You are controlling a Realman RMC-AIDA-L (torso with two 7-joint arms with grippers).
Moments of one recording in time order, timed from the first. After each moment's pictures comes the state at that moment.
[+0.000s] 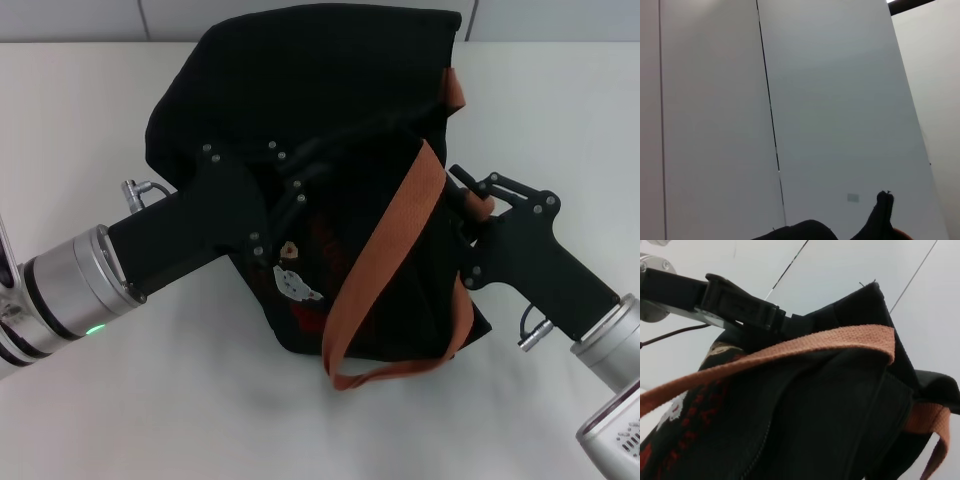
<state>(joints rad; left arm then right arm) -0.54 -2.08 0.83 0.09 1.43 1.75 -0.45 0.43 2.09 -0.10 0.21 -1.92 -1.50 -0.41</state>
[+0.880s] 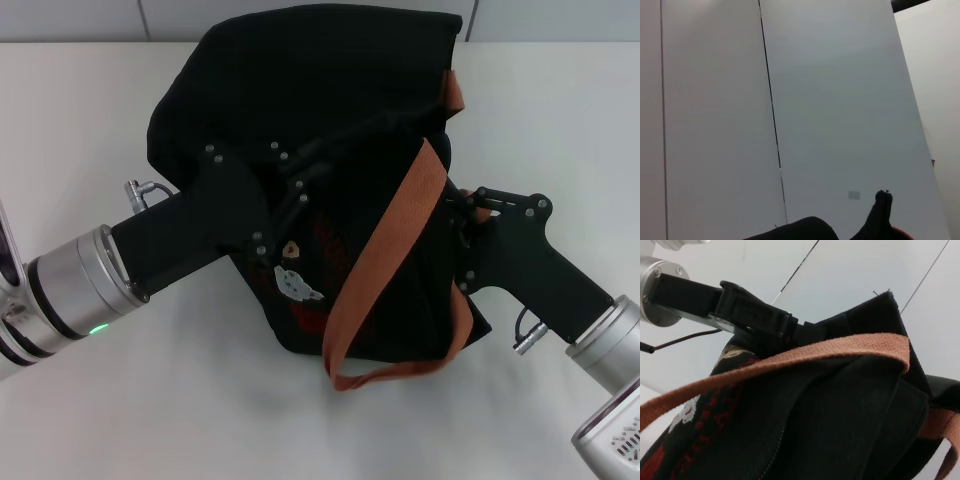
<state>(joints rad) -0.54 -2.08 0.83 0.08 1.42 1.74 -0.45 0.43 2.09 -0.12 0.21 -1.93 -1.49 -0.42</state>
